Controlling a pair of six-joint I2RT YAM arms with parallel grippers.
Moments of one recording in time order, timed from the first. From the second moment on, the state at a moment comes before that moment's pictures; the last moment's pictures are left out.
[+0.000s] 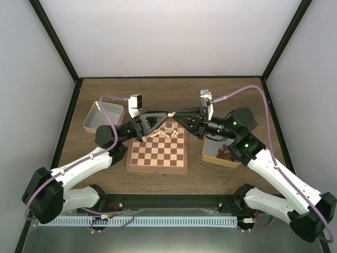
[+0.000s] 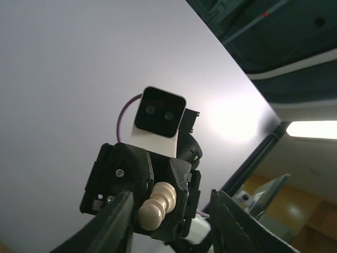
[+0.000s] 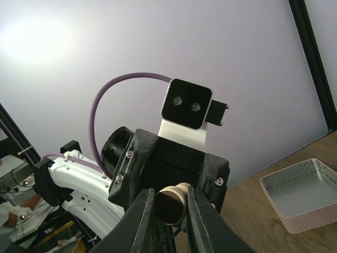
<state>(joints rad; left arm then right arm) -0.69 1.19 0.68 1.18 0.62 -1.31 0.66 0.96 0.92 0.27 -0.69 0.60</state>
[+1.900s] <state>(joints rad) -0.68 0.88 0.81 -0.29 -0.32 -0.43 0.75 1.99 1.53 -0.41 -0.22 0.46</state>
